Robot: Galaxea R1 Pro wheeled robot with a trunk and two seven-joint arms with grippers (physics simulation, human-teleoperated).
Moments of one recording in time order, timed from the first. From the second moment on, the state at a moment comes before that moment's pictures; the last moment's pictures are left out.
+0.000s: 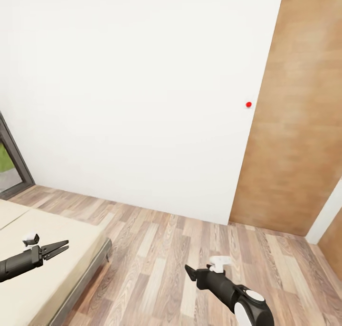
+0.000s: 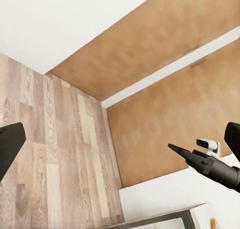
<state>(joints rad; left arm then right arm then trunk) -0.50 0.52 0.45 -0.63 0.09 0.66 -1.54 -0.06 0.04 0.15 -1.48 -0.29 0.55 0.16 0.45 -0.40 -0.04</state>
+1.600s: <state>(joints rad) -0.50 0.52 0.45 -0.63 0.09 0.66 -1.55 -0.06 0.04 0.16 -1.48 -0.29 0.55 0.17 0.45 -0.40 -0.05</state>
